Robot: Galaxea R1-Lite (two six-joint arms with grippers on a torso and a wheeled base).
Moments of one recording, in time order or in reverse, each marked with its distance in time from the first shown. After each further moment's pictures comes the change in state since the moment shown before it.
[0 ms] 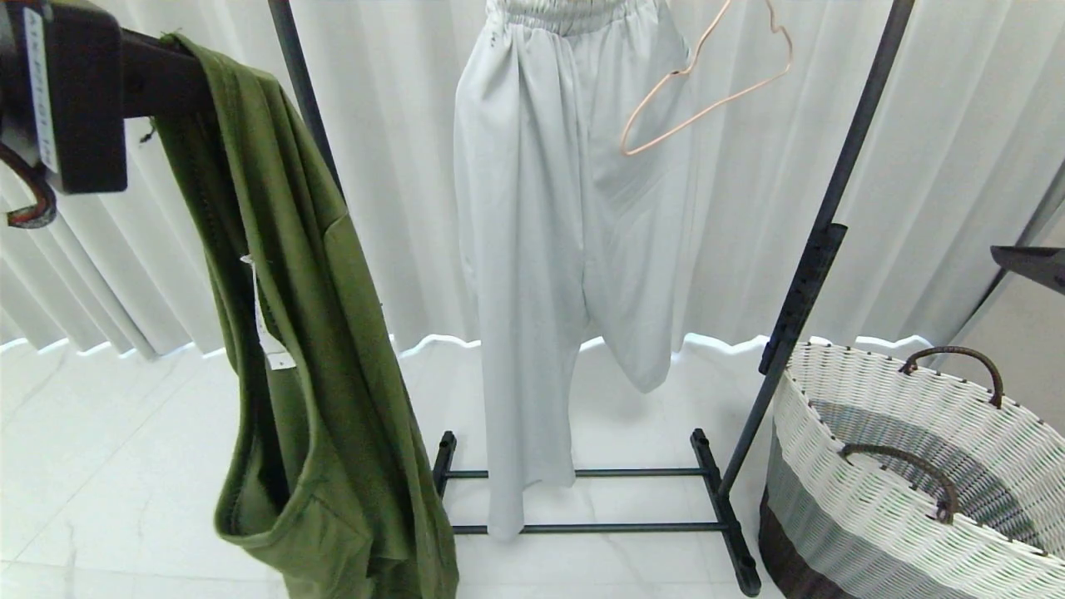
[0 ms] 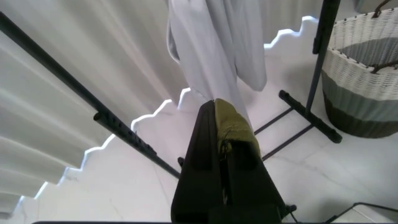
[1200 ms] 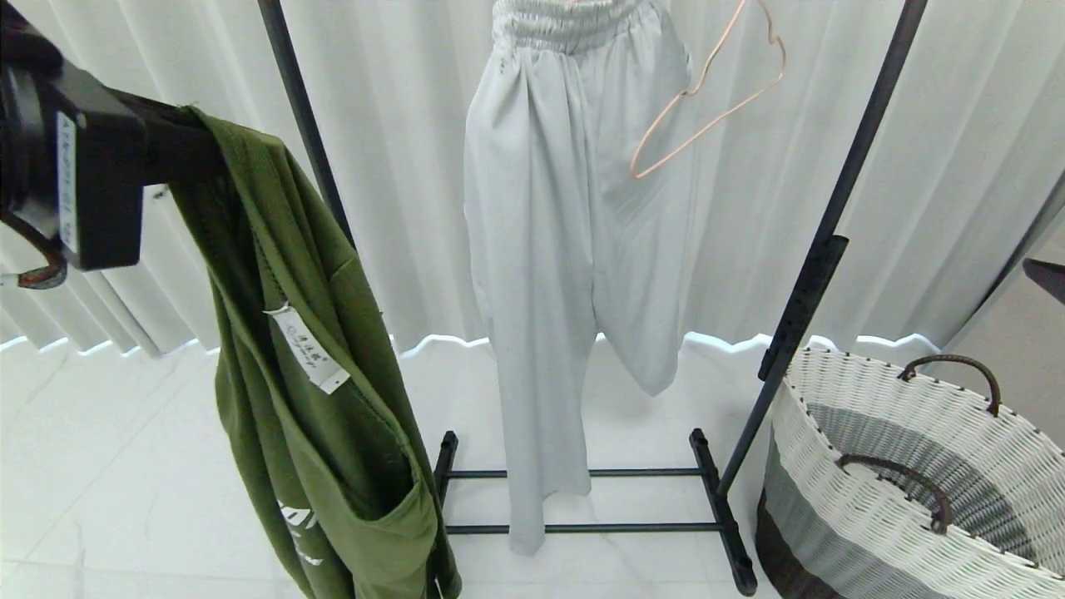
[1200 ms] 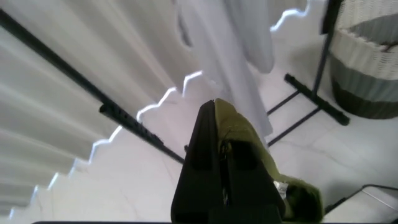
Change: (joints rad) left arm 0.002 -0.036 0.089 0.001 0.008 0.041; right arm -0.184 -0.058 0.261 -0.323 0.030 0.033
